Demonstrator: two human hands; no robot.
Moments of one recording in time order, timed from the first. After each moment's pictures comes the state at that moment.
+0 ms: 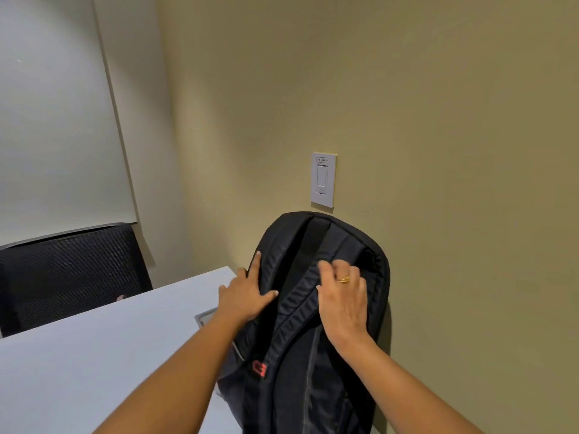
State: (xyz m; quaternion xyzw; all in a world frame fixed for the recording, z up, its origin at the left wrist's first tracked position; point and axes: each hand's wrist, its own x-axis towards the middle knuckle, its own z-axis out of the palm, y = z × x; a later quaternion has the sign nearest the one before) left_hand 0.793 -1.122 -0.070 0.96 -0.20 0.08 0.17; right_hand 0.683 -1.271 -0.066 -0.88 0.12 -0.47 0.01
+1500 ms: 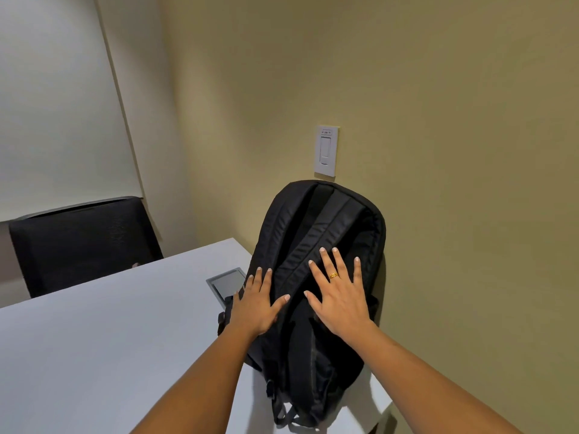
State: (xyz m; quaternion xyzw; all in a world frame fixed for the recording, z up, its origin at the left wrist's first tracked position) left_hand 0.707 -1.091 -0.129 0.96 -0.23 0.00 0.17; right_hand 0.628 -1.252 -0.113 -0.95 0.08 -0.28 -0.08
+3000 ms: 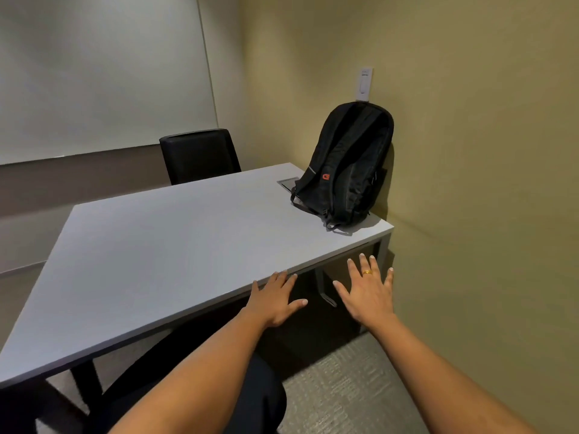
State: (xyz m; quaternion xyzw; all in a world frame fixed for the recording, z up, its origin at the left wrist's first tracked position) left_hand 0.208 -0.814 -0.186 0.96 -0.27 -0.11 0.06; right_hand 0.150 -1.003 -0.176 -0.99 0.14 -0.07 0.06
